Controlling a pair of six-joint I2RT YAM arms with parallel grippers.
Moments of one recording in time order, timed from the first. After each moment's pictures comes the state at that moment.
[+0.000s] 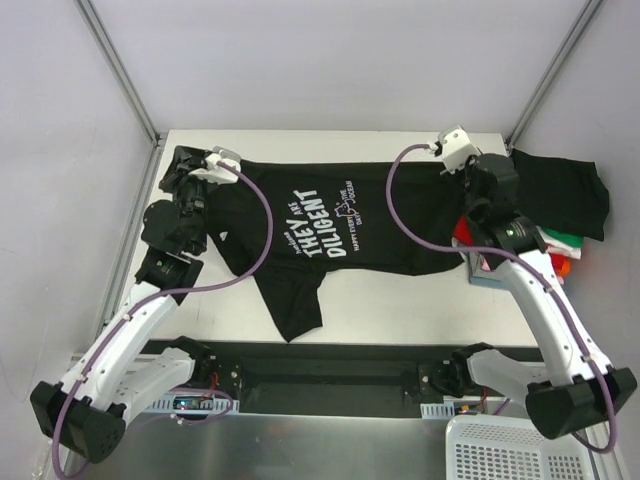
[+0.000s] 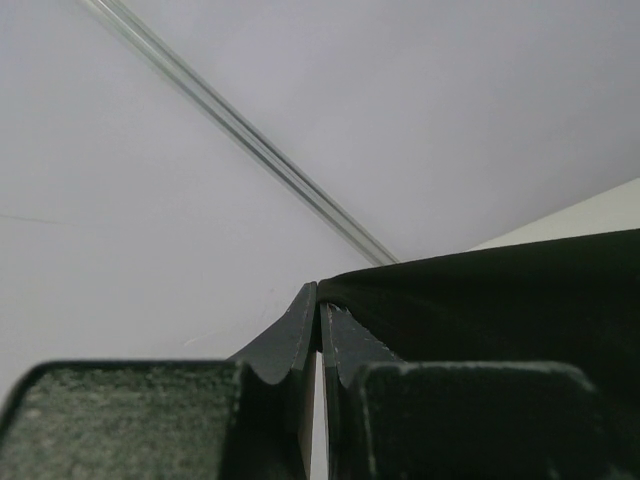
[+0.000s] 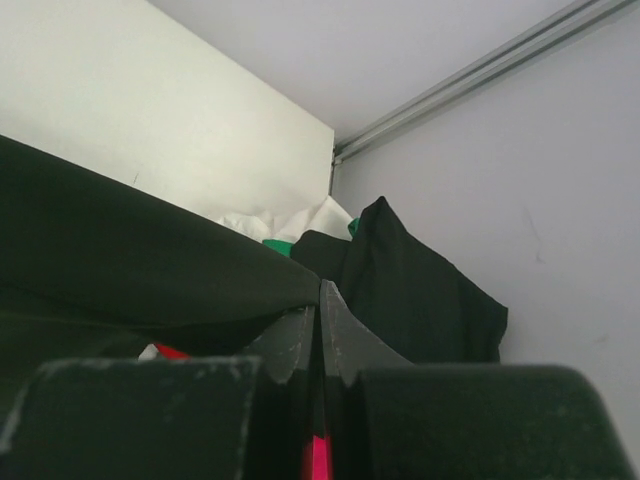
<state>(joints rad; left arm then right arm) -0.40 0.86 0.84 0.32 -0.48 0.96 0.33 1.06 1.17 -0.37 0.42 -0.66</state>
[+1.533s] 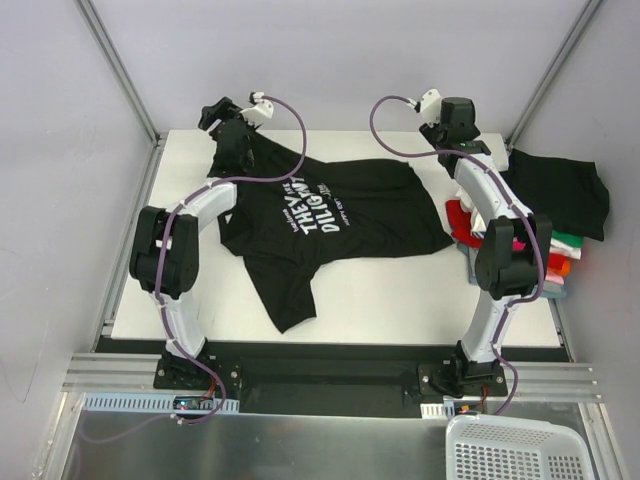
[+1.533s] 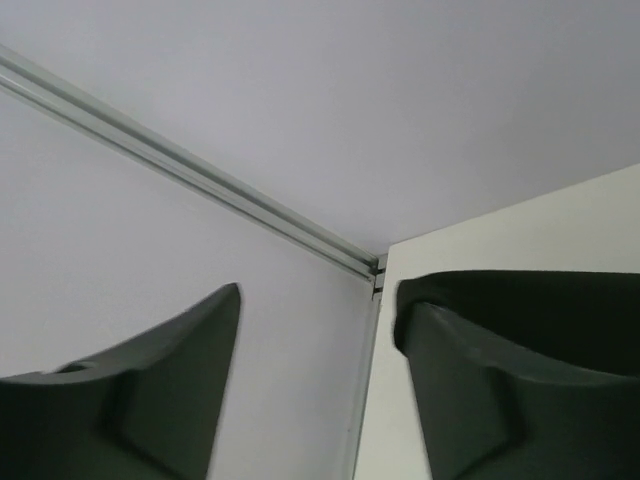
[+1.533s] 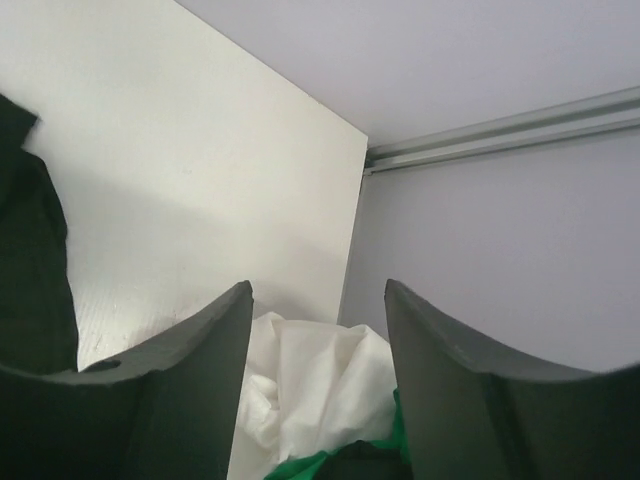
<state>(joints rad) -0.25 1.88 1.35 0.60 -0.53 0.91 0.15 1.91 1.69 -0.26 0.35 -0.71</state>
